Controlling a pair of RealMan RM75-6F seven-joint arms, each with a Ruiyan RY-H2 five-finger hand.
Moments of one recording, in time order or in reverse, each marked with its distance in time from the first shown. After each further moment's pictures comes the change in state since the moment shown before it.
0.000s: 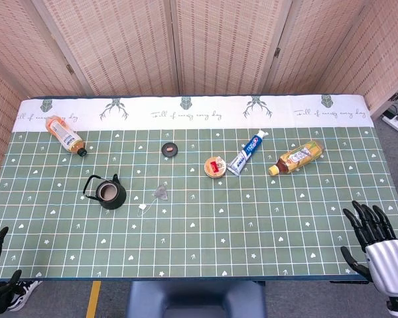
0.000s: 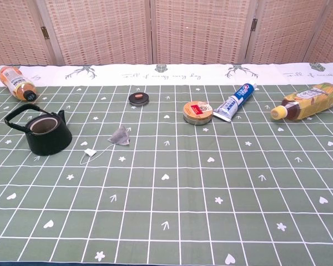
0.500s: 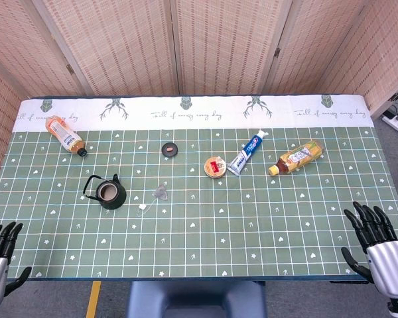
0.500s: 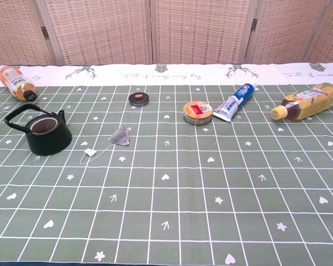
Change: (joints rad) left arm -0.043 0.024 0.007 -0.041 0.062 -0.051 0.052; right arm -0.005 0.003 -0.002 0.003 -0.012 0.020 0.015
